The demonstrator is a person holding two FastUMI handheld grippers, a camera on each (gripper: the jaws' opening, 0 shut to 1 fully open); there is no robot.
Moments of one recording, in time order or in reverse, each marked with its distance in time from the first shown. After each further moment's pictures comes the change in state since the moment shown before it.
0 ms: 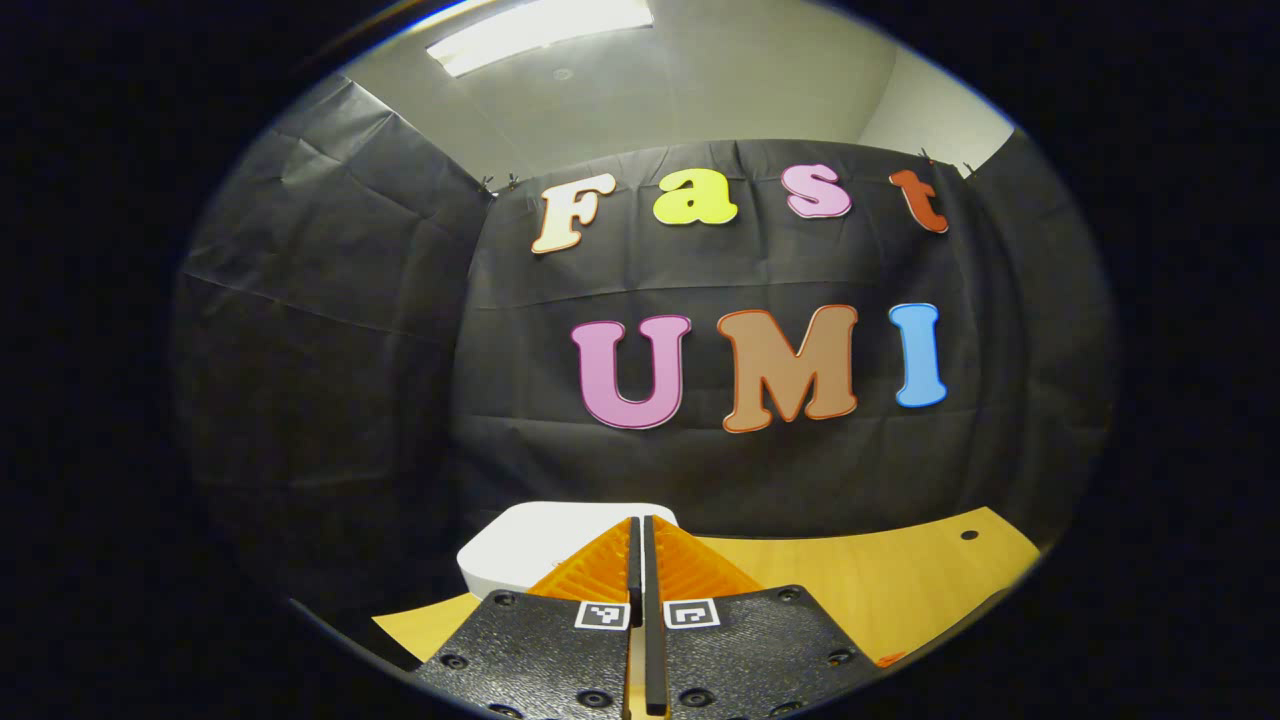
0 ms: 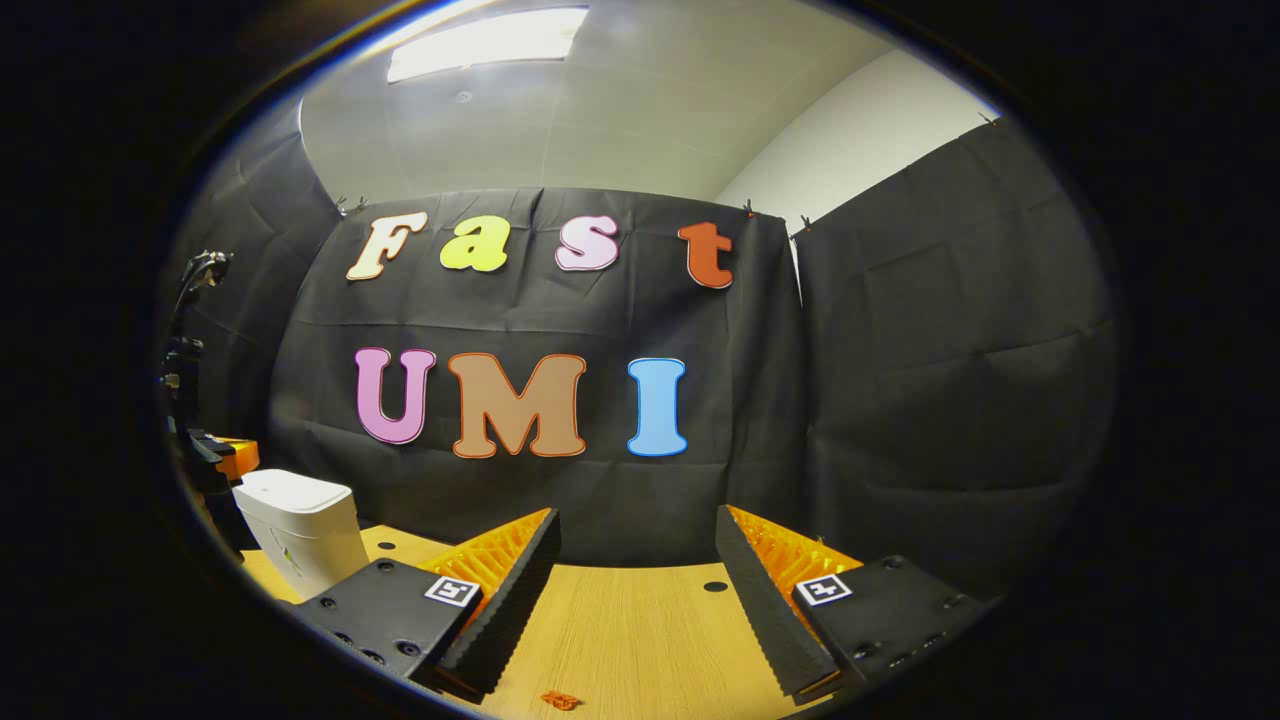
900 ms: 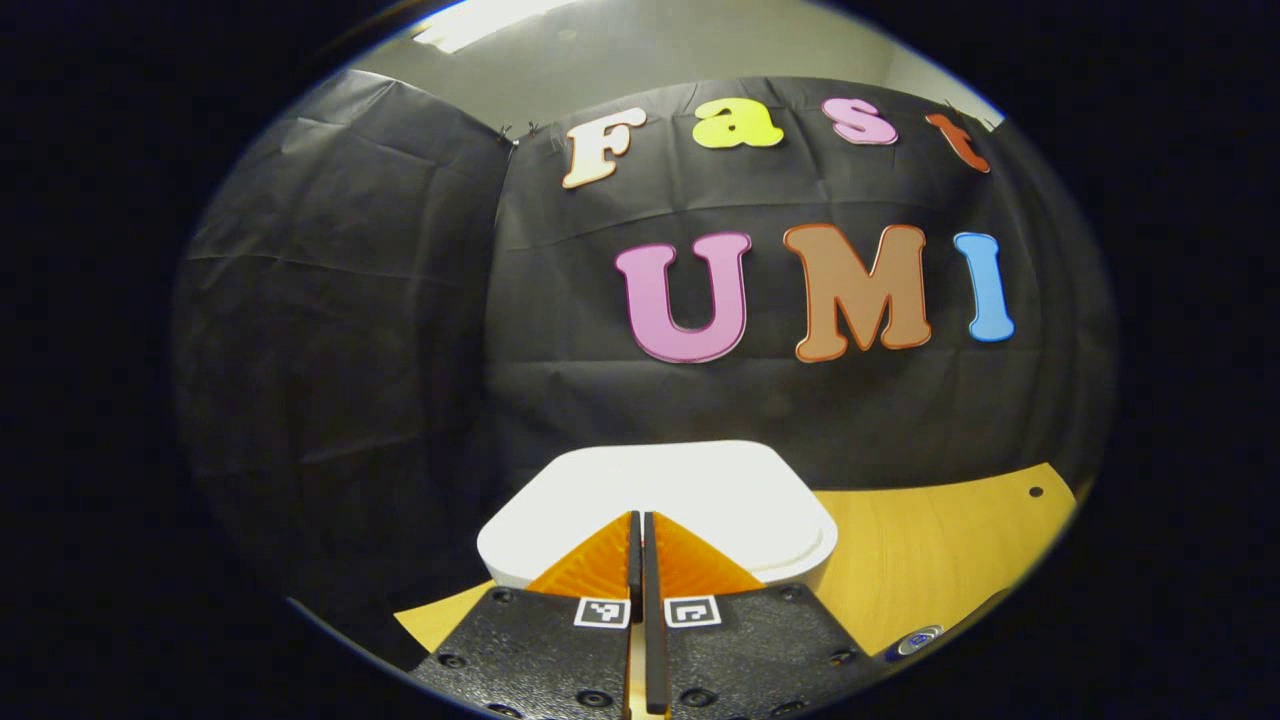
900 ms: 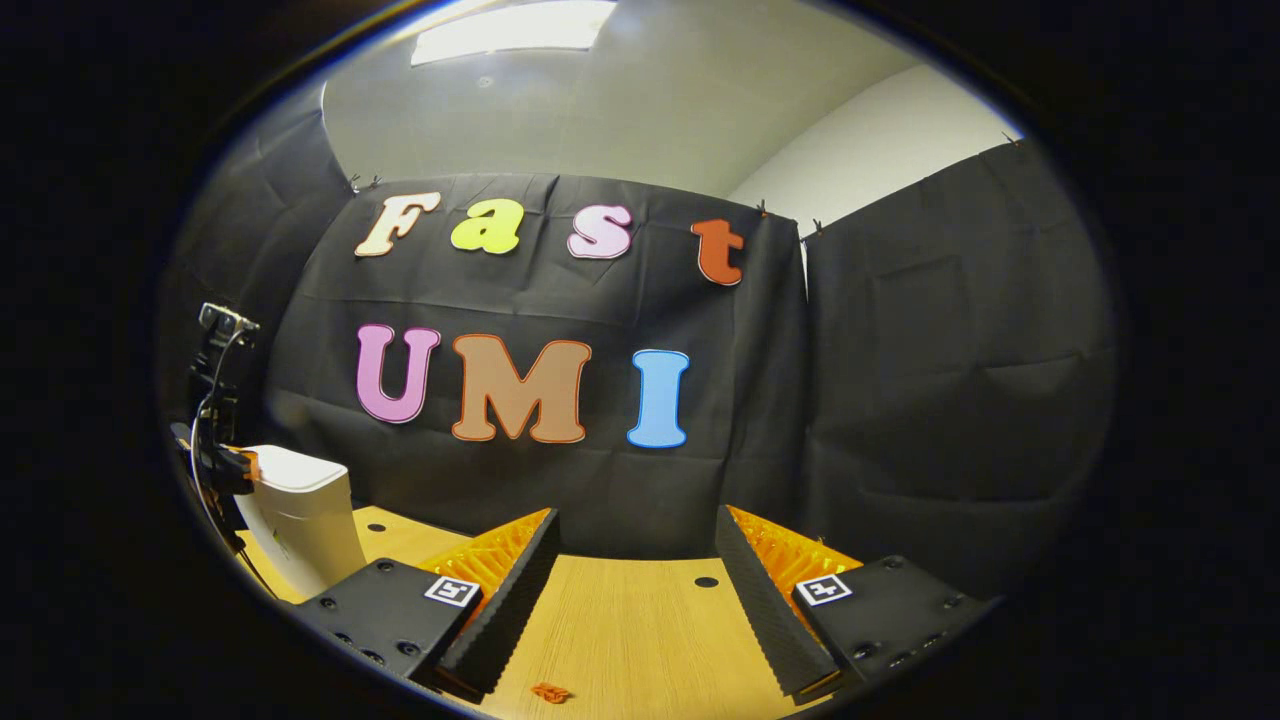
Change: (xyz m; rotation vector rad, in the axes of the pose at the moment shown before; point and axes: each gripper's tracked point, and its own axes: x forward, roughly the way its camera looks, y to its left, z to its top) left arm 0.052 0.051 -0.085 0.061 0.139 0.089; right arm -0.003 0.014 -0.008 -0.066 0.023 -0.009
